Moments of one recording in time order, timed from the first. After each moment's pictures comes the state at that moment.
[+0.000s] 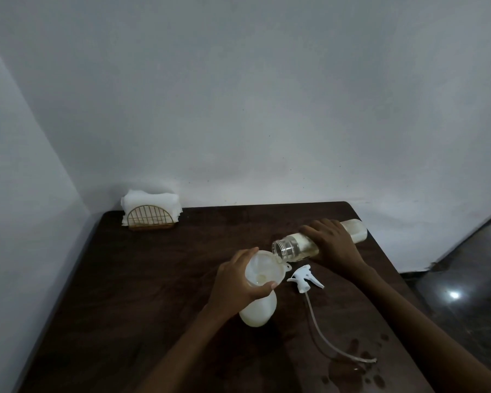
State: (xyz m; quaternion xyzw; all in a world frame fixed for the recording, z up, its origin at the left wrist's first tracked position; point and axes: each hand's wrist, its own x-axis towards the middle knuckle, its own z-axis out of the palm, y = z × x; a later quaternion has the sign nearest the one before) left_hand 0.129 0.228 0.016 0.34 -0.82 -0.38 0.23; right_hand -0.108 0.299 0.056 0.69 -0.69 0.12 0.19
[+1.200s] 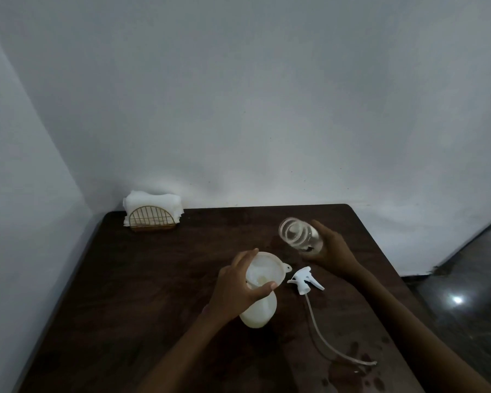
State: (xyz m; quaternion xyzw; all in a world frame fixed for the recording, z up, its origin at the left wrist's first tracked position) left_hand 0.130 0.230 0.011 0.34 -0.83 -0.39 0.22; right_hand -0.088 0.307 0.069 0.58 -0.73 0.34 -0.09
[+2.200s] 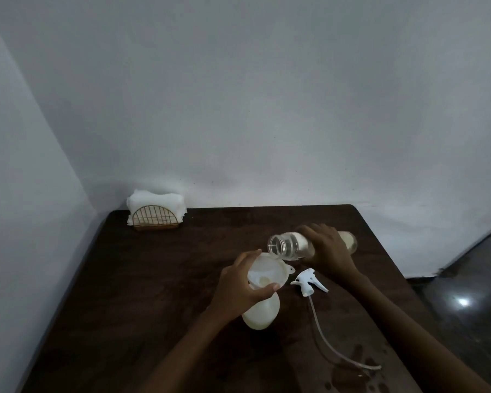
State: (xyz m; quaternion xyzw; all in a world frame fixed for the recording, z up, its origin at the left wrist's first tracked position) left_hand 0.129 0.228 0.011 0.35 -0.81 -0.42 0.22; right_hand -0.083 0.295 0.058 0.67 -0.72 0.19 0.10
